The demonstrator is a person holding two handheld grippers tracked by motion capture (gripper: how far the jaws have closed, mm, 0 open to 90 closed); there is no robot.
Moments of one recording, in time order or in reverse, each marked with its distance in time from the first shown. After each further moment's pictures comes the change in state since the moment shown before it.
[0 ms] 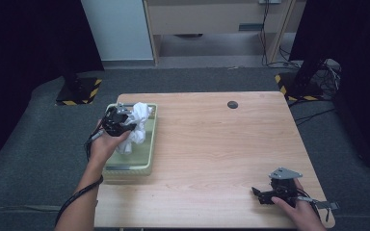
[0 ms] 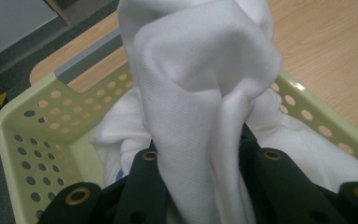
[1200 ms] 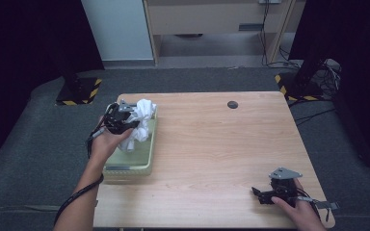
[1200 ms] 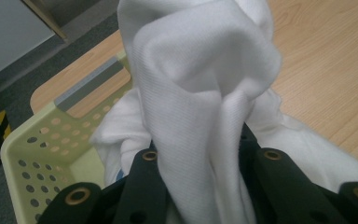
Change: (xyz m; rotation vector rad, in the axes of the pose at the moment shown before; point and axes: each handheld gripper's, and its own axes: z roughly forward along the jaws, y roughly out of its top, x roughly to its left) left arm -0.010 0.017 -0.014 -0.043 -0.016 0.044; right arm 0.000 0.000 0.000 0.002 0.001 0.003
